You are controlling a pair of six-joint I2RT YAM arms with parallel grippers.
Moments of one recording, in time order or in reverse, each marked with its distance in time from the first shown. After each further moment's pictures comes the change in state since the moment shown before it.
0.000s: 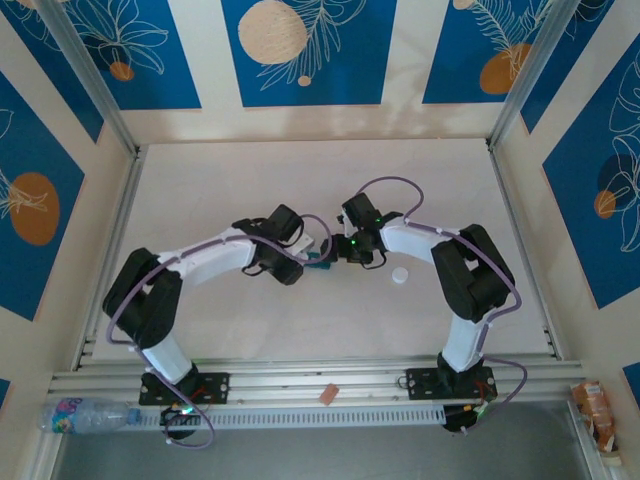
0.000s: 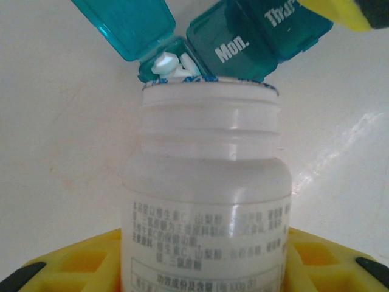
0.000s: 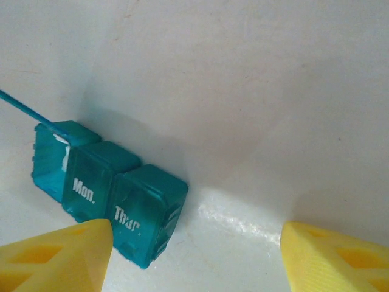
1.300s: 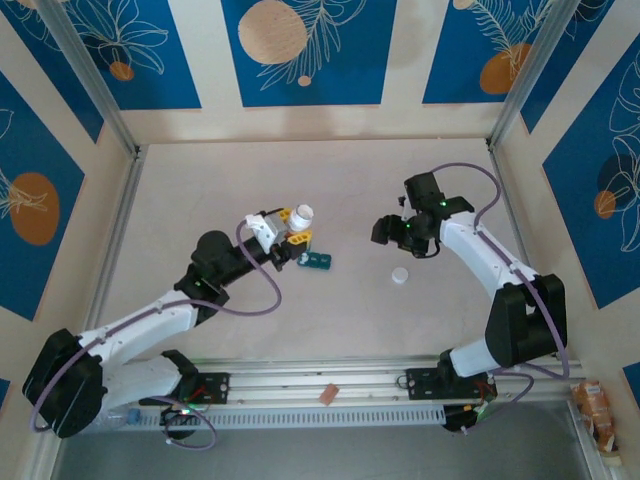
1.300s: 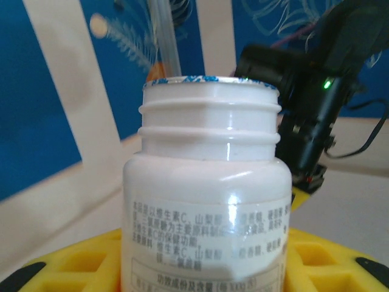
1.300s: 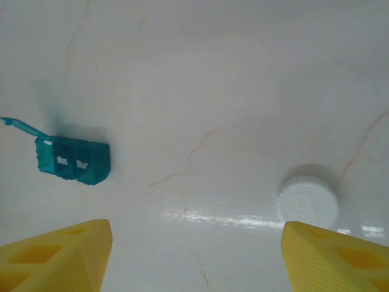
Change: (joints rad) left arm 0.009 -0.532 -0.519 1.307 0.291 0.046; right arm -0.290 -0.350 0.013 -0.410 0.053 -0.011
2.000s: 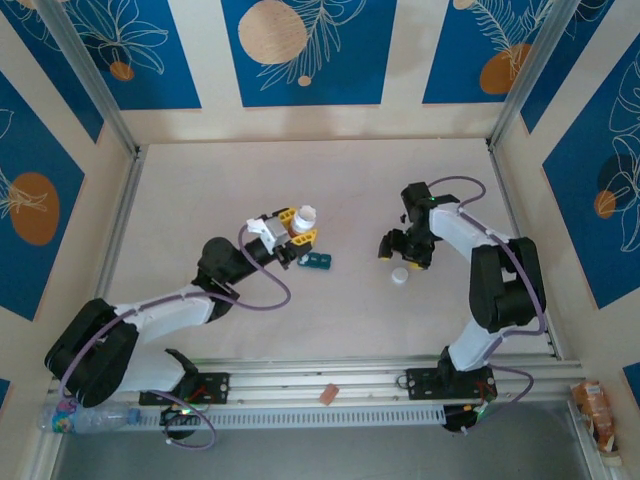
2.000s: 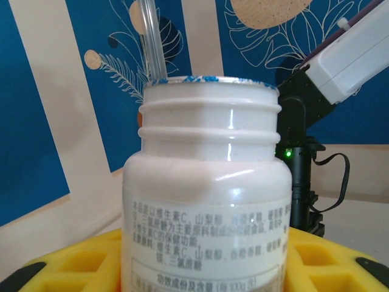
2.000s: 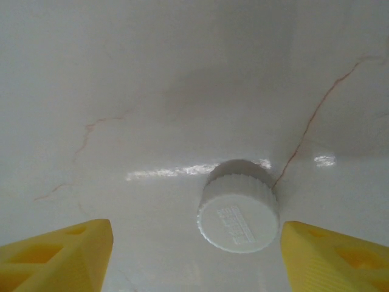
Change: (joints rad) left arm 0.024 0.179 -0.079 0.381 0.061 -0.071; right arm -0.030 0.233 0.000 -0.058 0.064 -0.054
